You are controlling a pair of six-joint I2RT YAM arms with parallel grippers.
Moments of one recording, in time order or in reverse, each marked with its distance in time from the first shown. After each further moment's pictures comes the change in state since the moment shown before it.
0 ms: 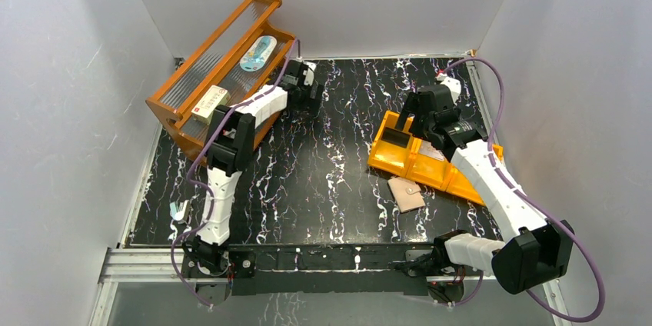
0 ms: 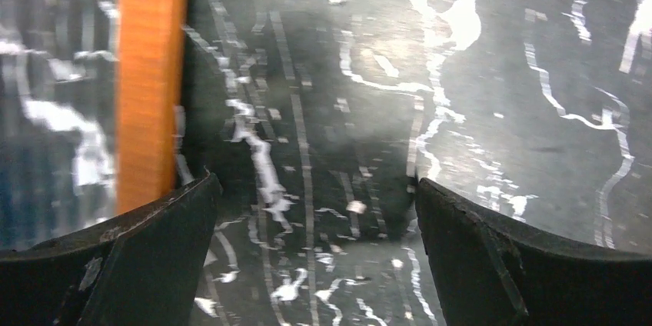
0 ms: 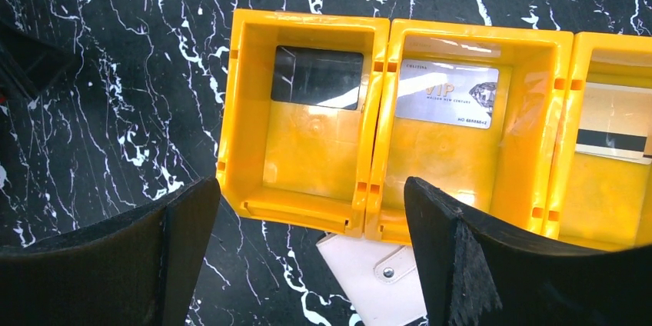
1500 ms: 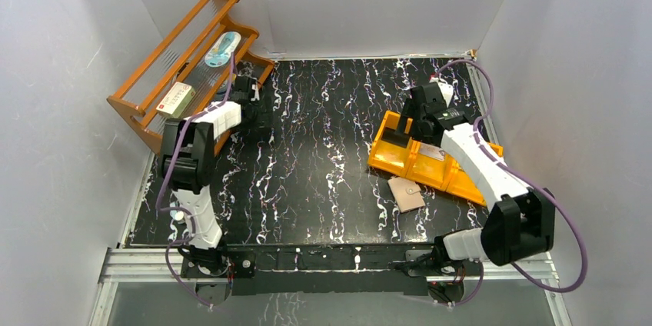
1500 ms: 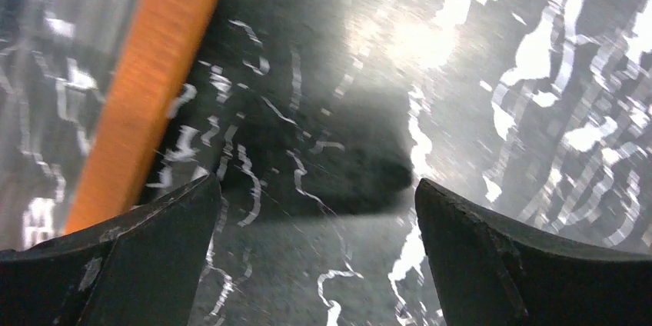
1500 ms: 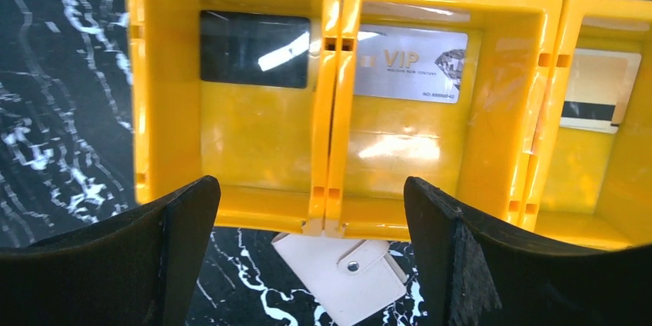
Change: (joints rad) left arm 0.253 -0.348 -0.521 0.082 -0.083 -0.156; right arm -0.028 0.144 0.025 -0.072 0.016 -0.023
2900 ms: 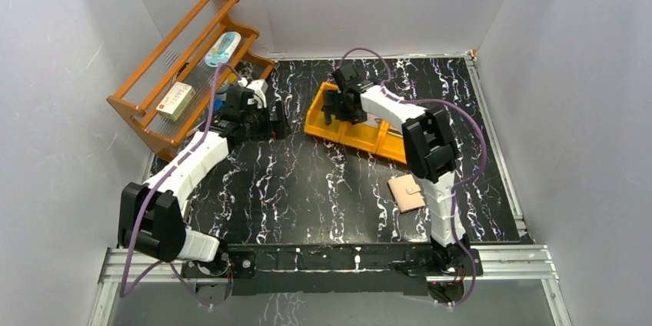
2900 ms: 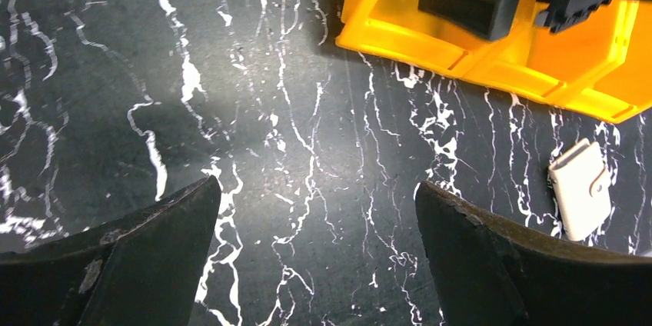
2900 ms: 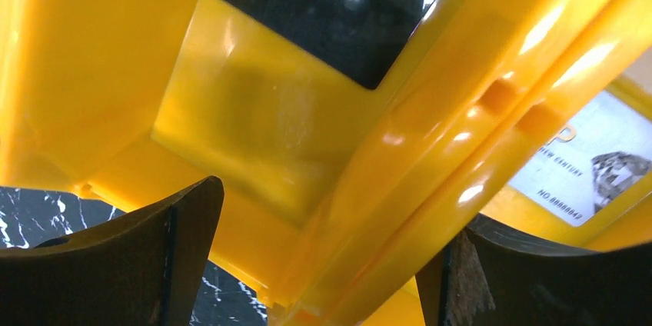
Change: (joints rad) left arm -0.141 -0.567 -0.286 -0.051 0.326 -0.121; right arm 0.211 0.867 0.664 0.122 -0.327 -0.117
